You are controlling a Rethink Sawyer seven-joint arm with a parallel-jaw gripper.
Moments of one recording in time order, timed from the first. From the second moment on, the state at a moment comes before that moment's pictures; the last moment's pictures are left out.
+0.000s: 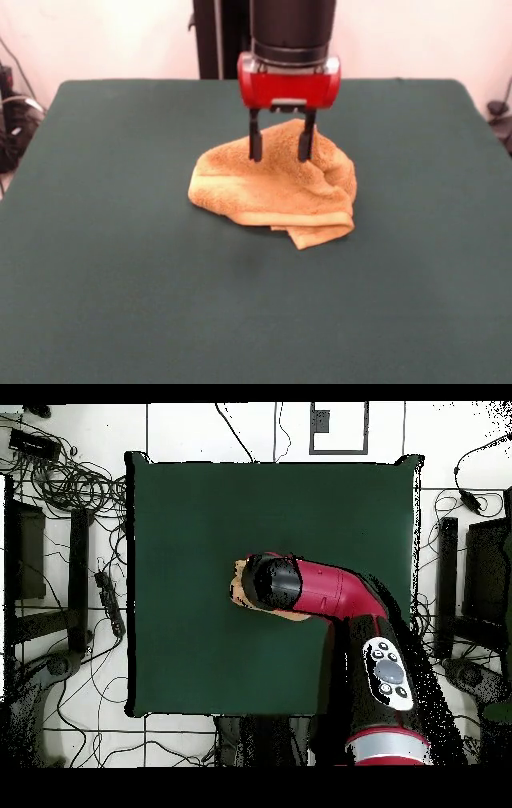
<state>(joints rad) -0.23 -0.61 0.04 1.58 -0.05 0.46 1.57</state>
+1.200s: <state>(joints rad) -0.33 -0.47 0.19 1.51 -0.09 0.41 1.57</state>
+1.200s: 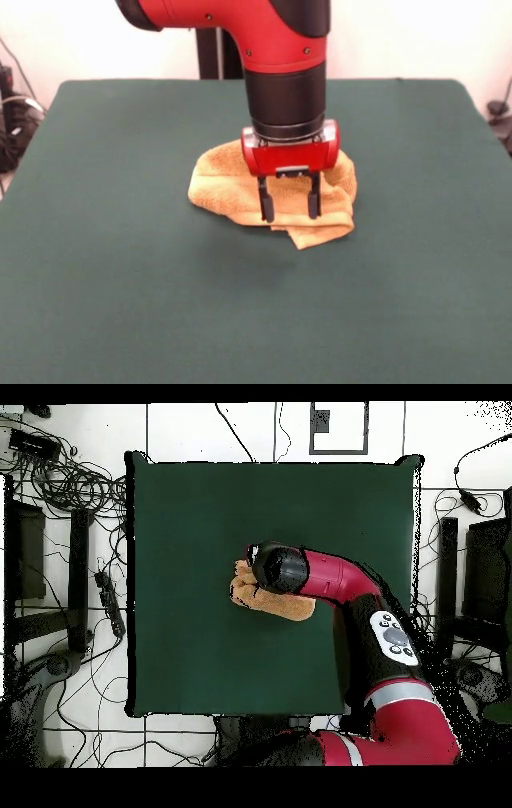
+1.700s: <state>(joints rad) -0.33 -0.46 0.19 1.51 -0.13 0.37 1.57</state>
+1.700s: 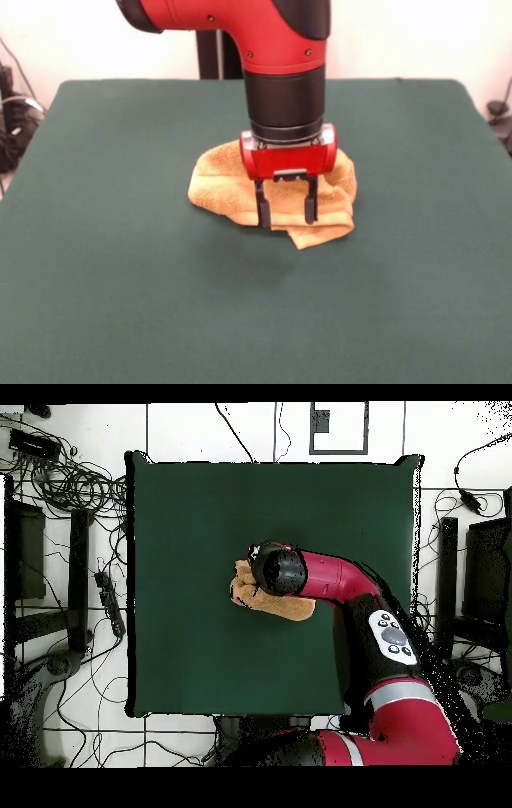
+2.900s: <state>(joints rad) -0.32 -0.36 0.22 1.46 -0.13 0.41 1.57</state>
